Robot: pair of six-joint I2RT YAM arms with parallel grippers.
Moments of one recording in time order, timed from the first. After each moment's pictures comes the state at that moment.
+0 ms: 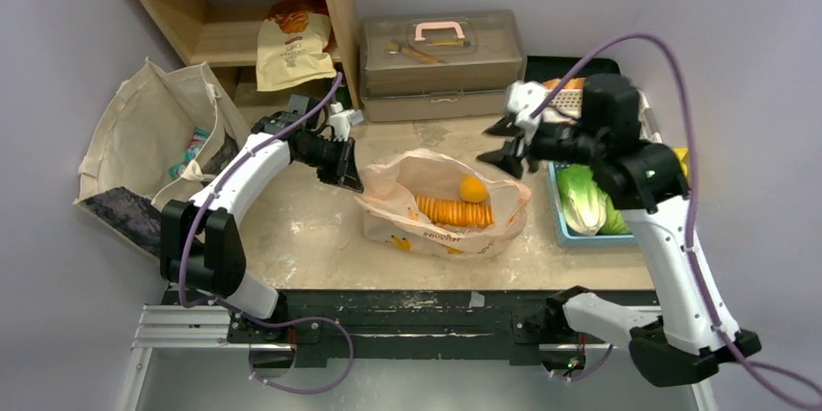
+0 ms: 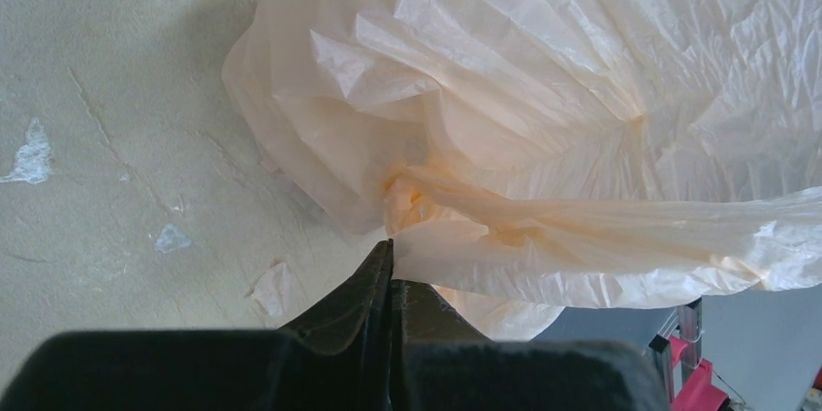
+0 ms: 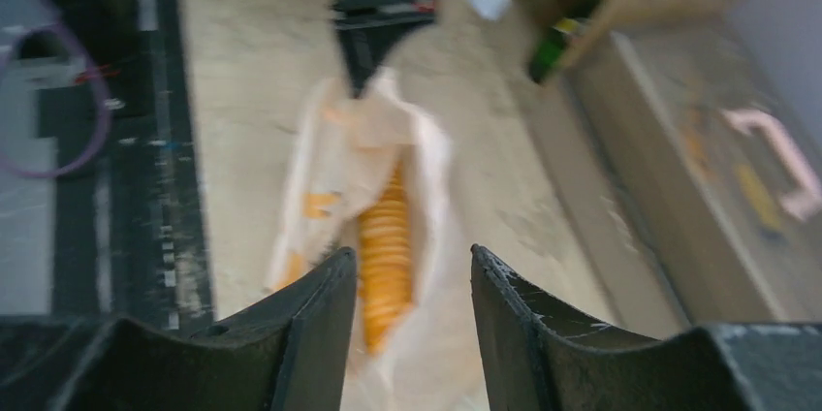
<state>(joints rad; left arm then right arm) -0.24 1.54 1.21 -0.84 0.66 -0.04 0.26 1.14 1.62 -0.94 -0.74 -0.59</state>
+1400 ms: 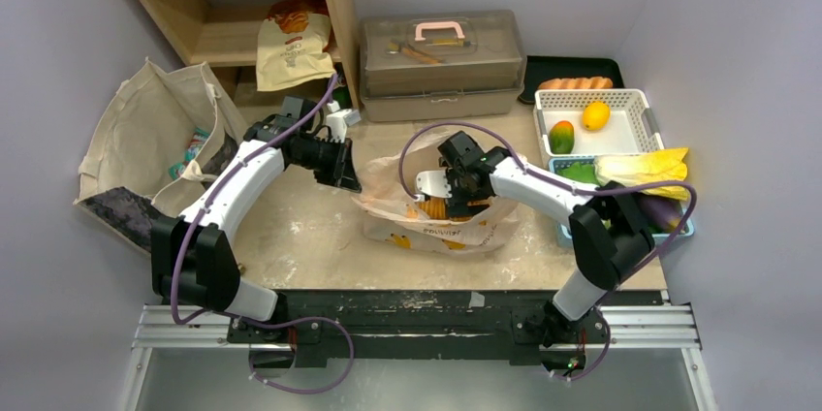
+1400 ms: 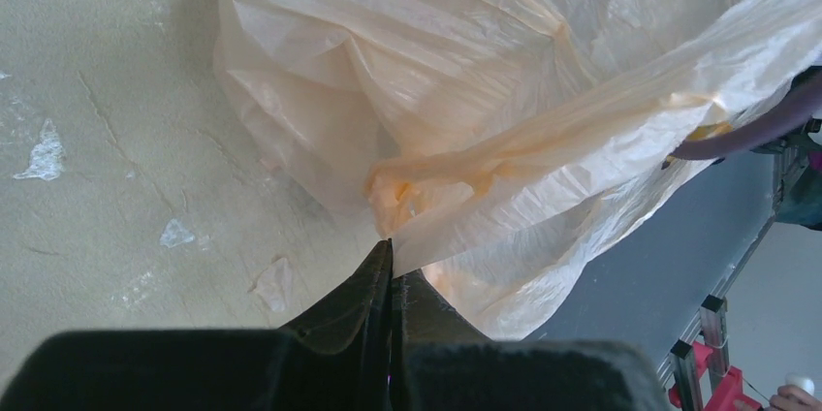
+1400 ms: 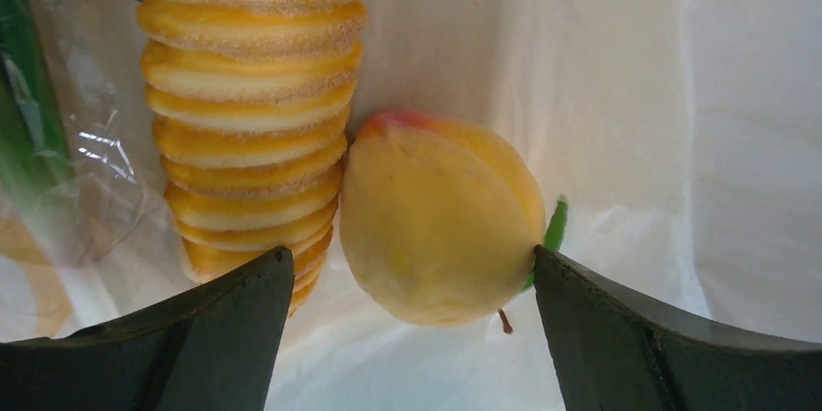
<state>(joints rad) -0.24 1.46 1.18 -0.83 0.66 -0.02 0.67 1.63 1.11 -0.67 0.17 -1.04</state>
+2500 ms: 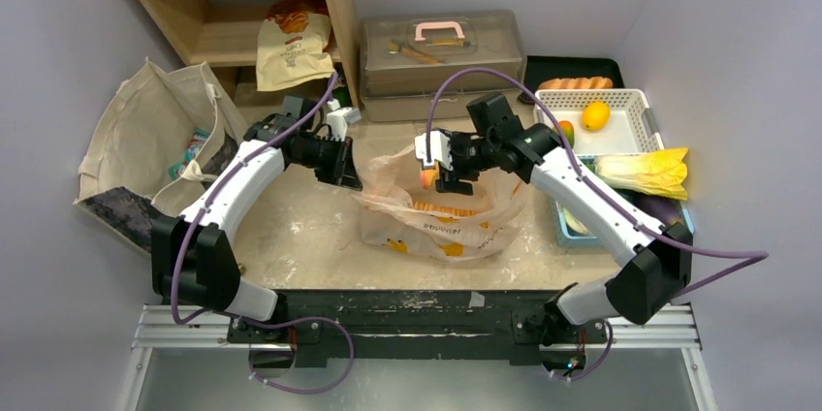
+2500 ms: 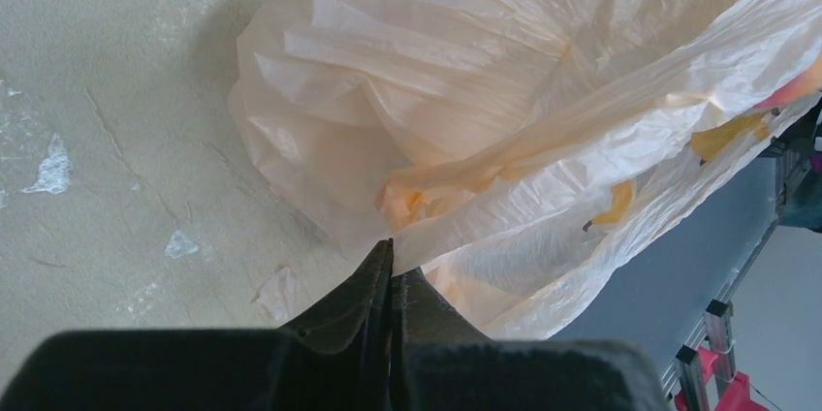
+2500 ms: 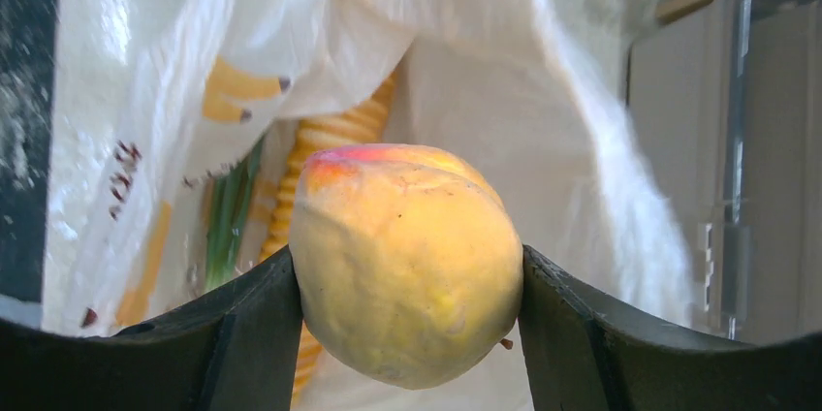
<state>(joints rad) -0.24 1.46 1.18 -0.81 0.66 -0.02 0.60 1.43 1.31 -0.77 -0.47 -1.00</state>
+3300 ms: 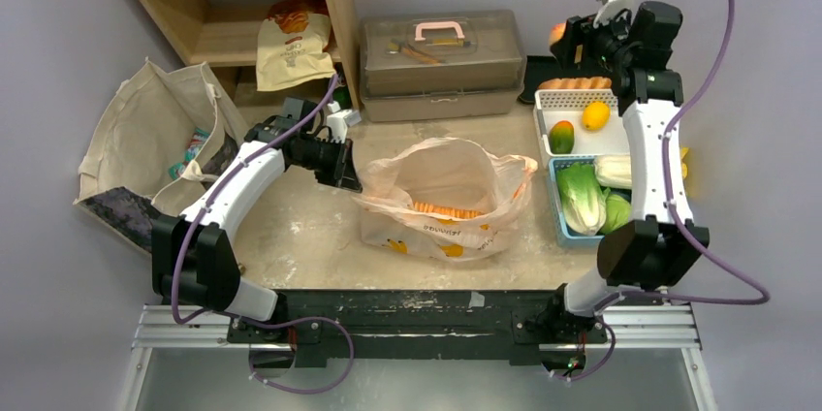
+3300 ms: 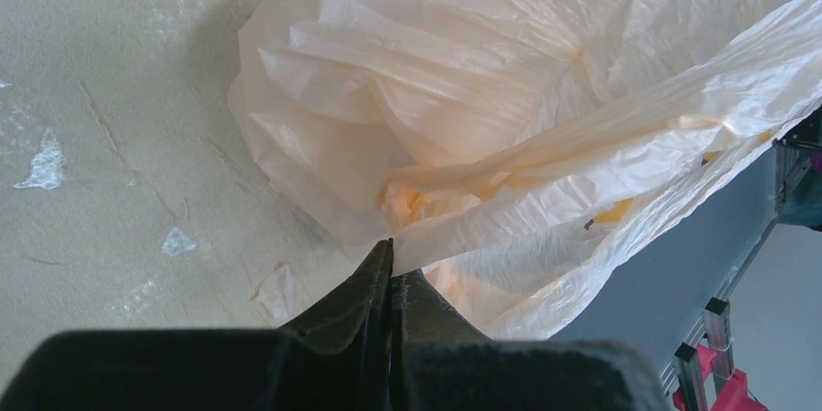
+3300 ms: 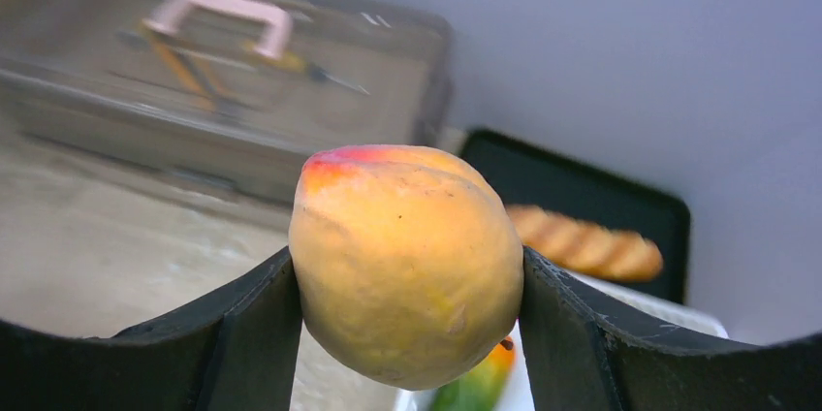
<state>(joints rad) -0.24 1.46 1.16 -0.80 0.66 -0.02 -0.10 1.54 1.77 -0.46 -0.46 -0.17</state>
